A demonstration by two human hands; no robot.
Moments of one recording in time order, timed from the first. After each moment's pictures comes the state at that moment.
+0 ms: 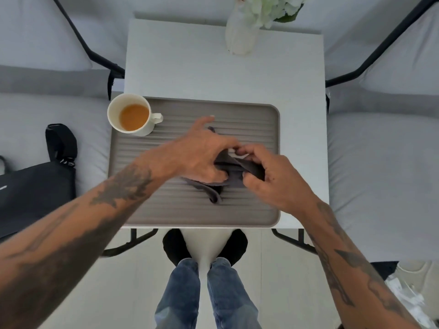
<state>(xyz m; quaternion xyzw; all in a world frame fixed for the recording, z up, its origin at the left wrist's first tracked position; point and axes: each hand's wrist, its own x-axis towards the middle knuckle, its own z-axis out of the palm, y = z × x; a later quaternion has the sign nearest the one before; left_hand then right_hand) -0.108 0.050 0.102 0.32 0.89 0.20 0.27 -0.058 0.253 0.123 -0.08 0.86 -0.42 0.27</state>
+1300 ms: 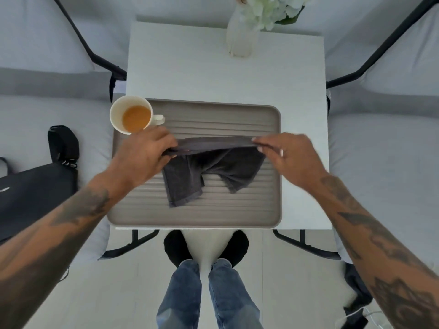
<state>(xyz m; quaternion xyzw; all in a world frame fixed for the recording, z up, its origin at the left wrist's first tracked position) -0.080 -0.049 0.068 0.23 0.96 0.16 0.07 -0.099 0.289 0.081 -0.14 0.93 -0.31 0.12</state>
